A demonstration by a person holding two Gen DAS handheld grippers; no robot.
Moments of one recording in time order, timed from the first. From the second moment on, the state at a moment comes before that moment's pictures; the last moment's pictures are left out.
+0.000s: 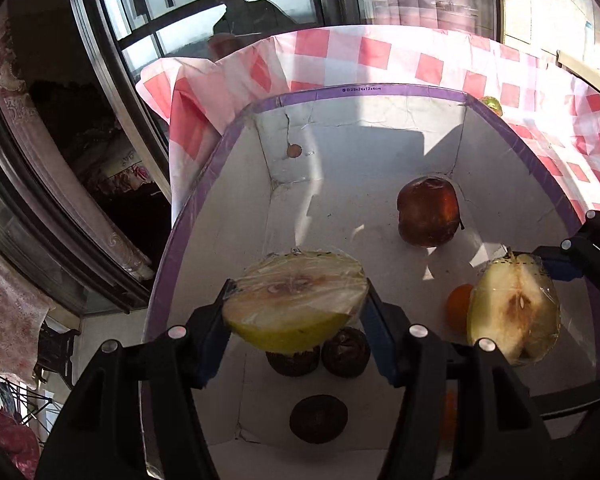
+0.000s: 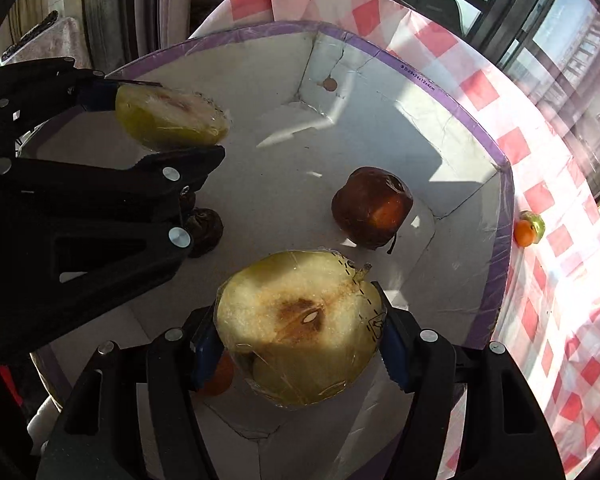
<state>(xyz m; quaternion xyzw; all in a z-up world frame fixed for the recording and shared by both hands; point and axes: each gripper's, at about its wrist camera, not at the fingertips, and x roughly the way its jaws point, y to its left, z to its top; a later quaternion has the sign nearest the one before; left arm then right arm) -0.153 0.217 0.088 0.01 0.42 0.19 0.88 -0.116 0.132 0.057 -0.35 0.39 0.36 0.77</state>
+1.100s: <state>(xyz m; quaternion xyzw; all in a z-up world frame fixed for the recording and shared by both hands) -0.171 0.188 0.152 0.00 0.33 0.23 0.91 -0.128 0.057 0.119 -0.21 0.22 0.38 0.87</state>
